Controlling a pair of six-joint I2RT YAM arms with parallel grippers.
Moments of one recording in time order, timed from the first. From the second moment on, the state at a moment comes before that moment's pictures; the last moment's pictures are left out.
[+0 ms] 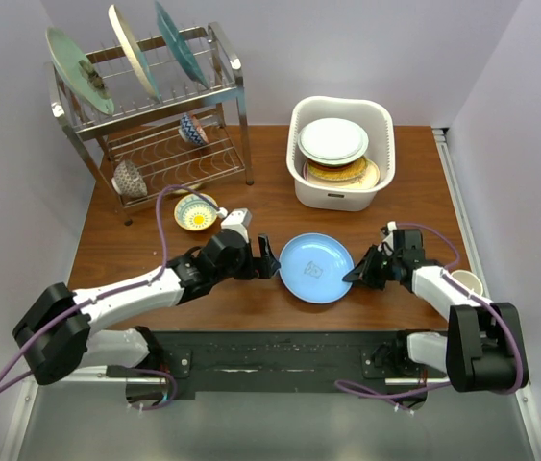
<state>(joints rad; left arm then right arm) -0.86 1.24 0.64 -0.04 -0.13 -0.76 0.05 1.21 0.42 -0.24 -0.51 0.58</state>
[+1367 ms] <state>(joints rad) -0.86 1.18 0.60 -0.10 -0.23 -0.78 0.05 1.28 0.89 -0.32 -0.51 0.63</state>
